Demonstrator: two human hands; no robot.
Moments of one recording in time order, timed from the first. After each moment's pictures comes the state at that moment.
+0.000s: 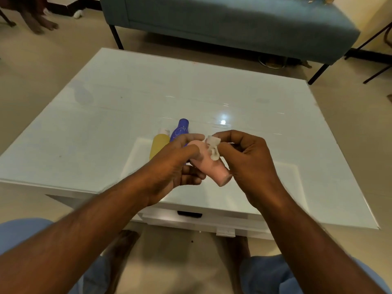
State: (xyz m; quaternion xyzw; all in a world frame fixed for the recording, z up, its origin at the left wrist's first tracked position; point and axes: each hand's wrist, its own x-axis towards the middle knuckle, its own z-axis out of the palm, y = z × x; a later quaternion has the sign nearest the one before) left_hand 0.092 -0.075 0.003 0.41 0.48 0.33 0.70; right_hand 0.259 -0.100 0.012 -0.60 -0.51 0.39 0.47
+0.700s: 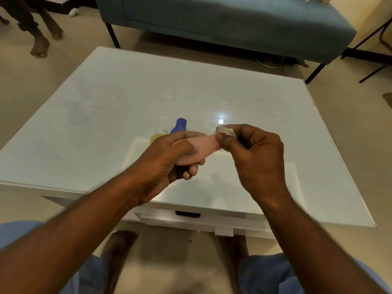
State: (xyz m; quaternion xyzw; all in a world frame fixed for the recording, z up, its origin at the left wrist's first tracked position) left_hand 0.081 -0.077 0.019 0.43 0.42 0.37 0.70; right_hand 0.268 -0.098 0.014 -0.60 -0.55 0.29 0.51
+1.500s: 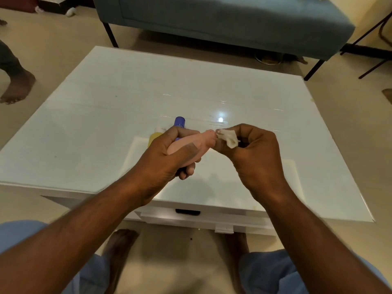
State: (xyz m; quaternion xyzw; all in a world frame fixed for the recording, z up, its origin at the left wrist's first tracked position) left_hand 0.082 -0.082 0.011 0.55 0.44 0.37 0.61; right_hand 0.272 -0.098 0.013 -0.61 -0.53 0.33 0.48
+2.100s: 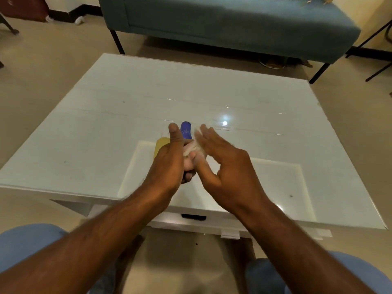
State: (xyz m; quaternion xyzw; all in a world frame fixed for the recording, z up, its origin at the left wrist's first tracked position) left_hand 0.096 -0.082 0.006 0.44 0.56 0.40 0.58; right_hand 0.231 -0.109 0.002 -0.57 -0.70 0.24 0.35
